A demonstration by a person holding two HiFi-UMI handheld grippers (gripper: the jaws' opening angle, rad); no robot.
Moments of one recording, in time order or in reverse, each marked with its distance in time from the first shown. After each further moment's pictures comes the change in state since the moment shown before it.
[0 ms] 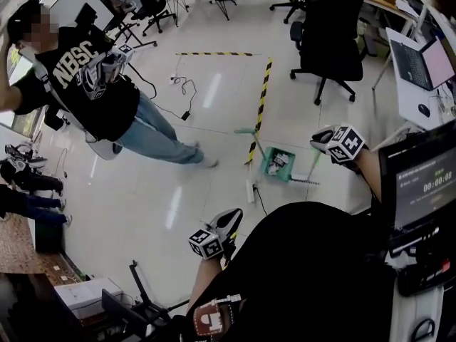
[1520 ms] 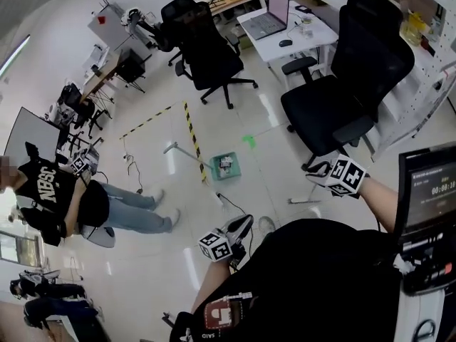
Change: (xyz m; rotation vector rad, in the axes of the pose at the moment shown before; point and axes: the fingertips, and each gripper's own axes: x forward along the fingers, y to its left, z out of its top) left arm -0.076 -0.367 -0.243 0.160 0.334 -0.518; right arm -0.335 0.426 -0.346 0.266 -0.170 -0.293
